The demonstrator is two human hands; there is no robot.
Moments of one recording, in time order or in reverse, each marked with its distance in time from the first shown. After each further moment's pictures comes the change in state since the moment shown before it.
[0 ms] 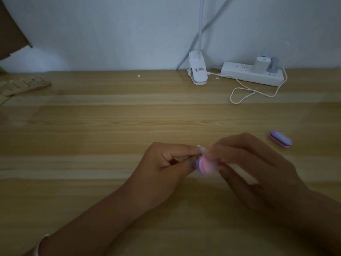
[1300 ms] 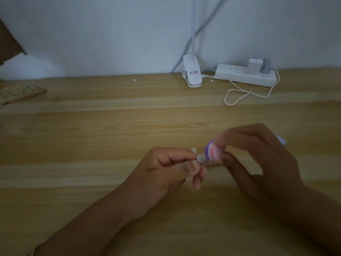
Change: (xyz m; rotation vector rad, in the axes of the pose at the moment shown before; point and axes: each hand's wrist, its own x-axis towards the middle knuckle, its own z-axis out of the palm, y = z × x) left_hand 0.000 0.016 -0.002 -0.228 -0.174 -0.156; right_hand 0.003 0.006 0.000 -0.033 0.143 0.033
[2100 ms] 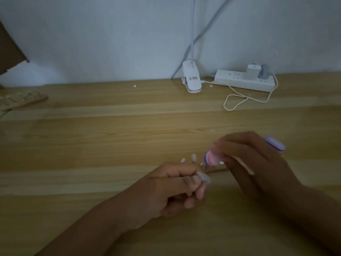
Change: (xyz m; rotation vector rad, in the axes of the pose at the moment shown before) left_hand -0.003 0.001 -0.002 -0.107 -0.198 -0.223; right_hand -0.004 0.004 -0.004 0.028 -0.103 0.010
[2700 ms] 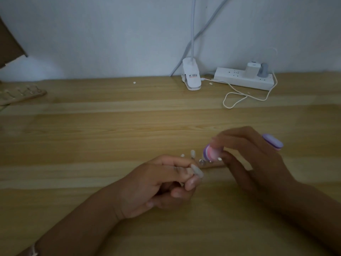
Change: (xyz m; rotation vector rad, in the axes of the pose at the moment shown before) left_hand -0.001 0.001 -0.011 -0.180 -0.097 -0.074; right_hand 0.001 0.003 0.003 -0.016 0.029 0.000
